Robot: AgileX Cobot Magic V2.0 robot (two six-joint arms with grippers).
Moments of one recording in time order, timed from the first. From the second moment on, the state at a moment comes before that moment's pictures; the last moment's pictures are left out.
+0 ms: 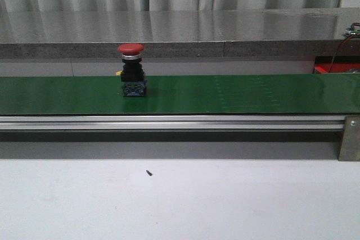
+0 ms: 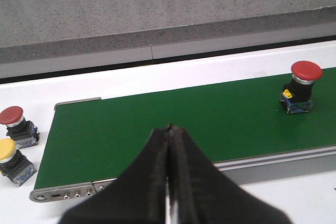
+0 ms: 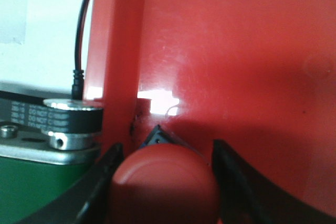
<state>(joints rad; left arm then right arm) 0.14 0.59 -0.63 -0.56 0.57 0.64 -0.33 2.09 -1.64 0.37 0.83 -0.52</state>
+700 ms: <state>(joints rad) 0.14 0.59 -0.63 -0.56 0.57 0.64 -0.33 2.07 -1.69 0.37 0.89 -0.52</state>
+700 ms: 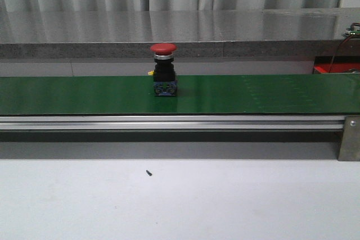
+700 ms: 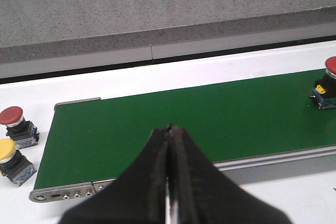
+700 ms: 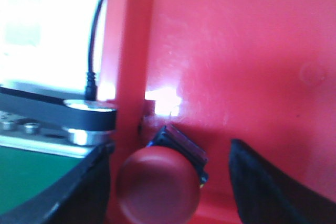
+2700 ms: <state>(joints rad) 0.14 0.59 -0.63 -0.56 0.57 0.64 0.25 1.81 -1.47 0.30 0.82 -0.48</state>
